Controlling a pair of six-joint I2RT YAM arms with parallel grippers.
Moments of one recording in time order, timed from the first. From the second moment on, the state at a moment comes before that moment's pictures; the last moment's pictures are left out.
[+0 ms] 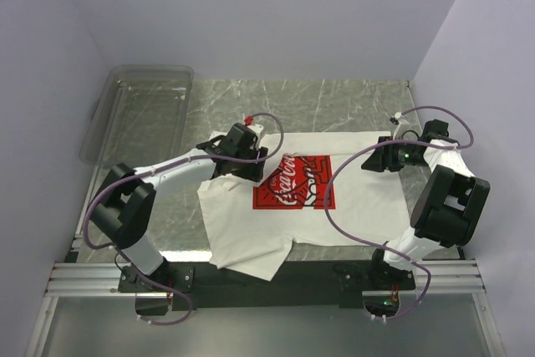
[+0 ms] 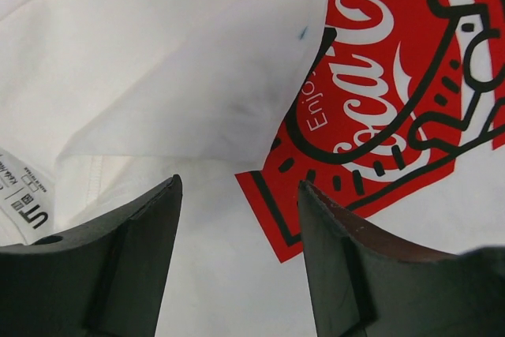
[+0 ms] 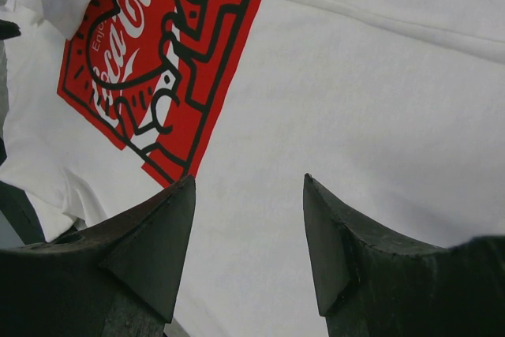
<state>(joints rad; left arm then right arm) -0.68 1.62 1.06 -0.33 0.00 -0.32 -0.42 1.59 1.03 -0.73 -0.88 -0.51</state>
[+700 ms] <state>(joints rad) -0.75 1.82 1.19 -0.35 -0.11 -0.29 -0.42 1.59 1.03 -0.73 -0.88 -0.51</state>
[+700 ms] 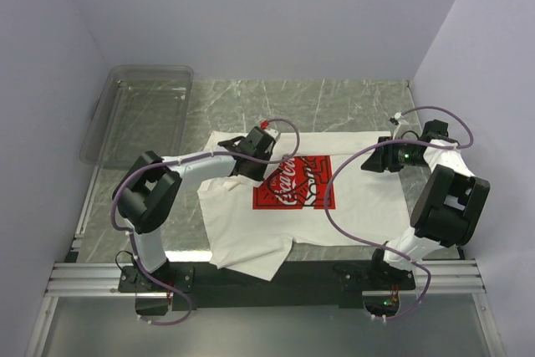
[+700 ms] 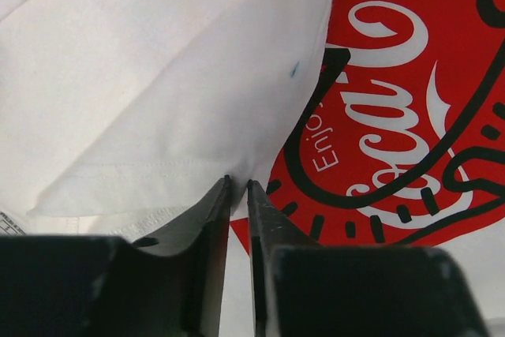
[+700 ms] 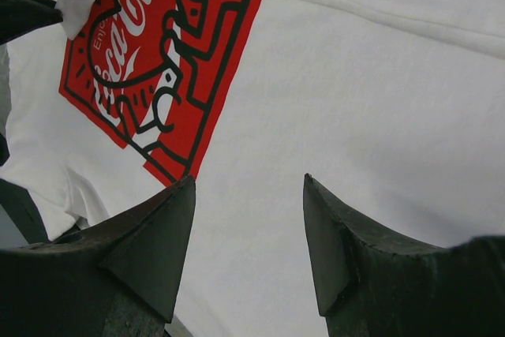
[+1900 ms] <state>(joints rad) -0.81 1.81 1.30 -0.41 0.08 -0.31 -0.42 1.59 1.03 -0.74 -0.88 -0.51</state>
